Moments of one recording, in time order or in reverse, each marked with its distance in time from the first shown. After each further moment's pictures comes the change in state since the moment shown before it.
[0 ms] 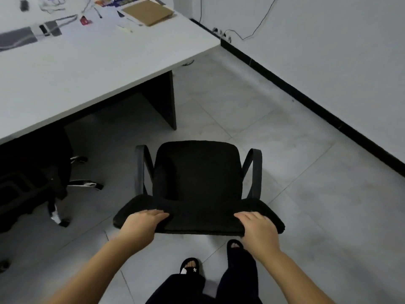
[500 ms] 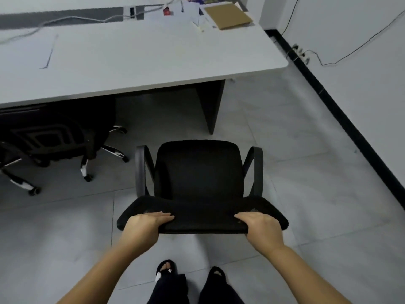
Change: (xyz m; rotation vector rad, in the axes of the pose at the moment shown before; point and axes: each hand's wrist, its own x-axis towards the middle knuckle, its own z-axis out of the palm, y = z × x) left_hand 0.044 0.069 0.008 -0.221 0.301 -0.356; right_hand 0.163 0.088 -0.045 0.009 -0.045 -0.519
